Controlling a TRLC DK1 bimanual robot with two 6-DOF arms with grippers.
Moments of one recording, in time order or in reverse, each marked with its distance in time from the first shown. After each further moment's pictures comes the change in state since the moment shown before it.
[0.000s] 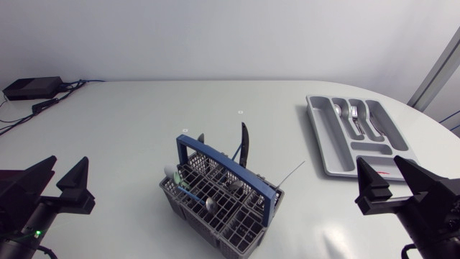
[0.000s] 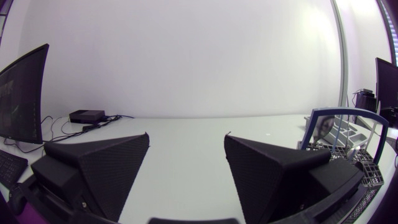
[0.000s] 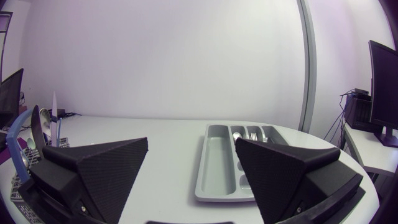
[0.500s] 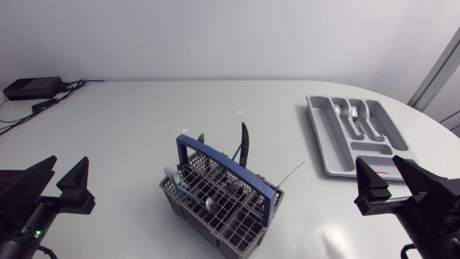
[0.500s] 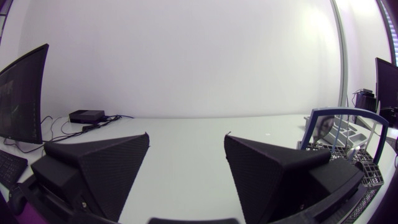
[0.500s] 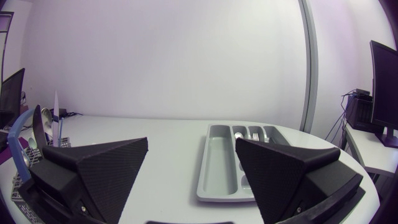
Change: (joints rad) left arm -0.006 0.000 0.000 0.000 0.000 0.000; right arm 0.012 0.000 0.000 0.000 0.000 0.000
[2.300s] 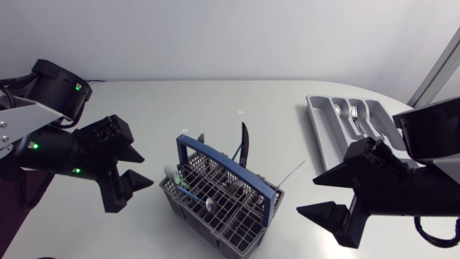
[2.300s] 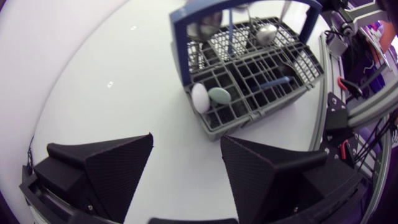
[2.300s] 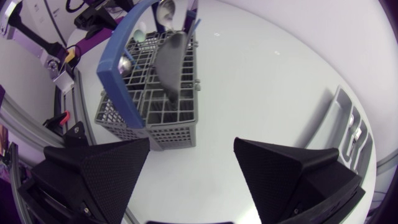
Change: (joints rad) left arm -0.270 1.114 0.807 -0.746 0.301 0.691; right arm 0.326 0.805 0.607 -0.678 -0.371 -0.376
